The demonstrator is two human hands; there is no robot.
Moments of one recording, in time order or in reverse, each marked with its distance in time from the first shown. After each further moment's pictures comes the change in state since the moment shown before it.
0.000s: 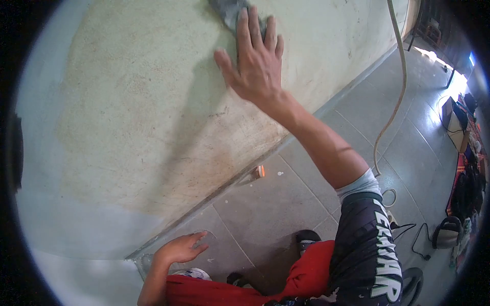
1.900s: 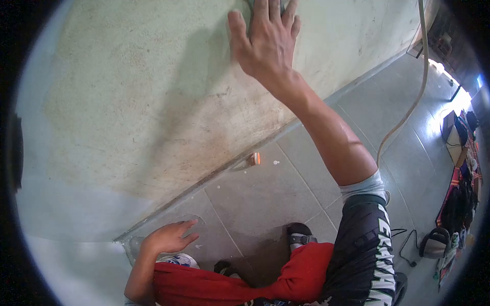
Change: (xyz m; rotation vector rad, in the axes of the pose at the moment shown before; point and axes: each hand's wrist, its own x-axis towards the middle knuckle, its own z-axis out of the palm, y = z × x) left_hand -0.009 0.014 -0.007 -0.007 -0.041 -0.040; right_hand 0.012 -0.018 -0.019 0.073 -0.090 0.131
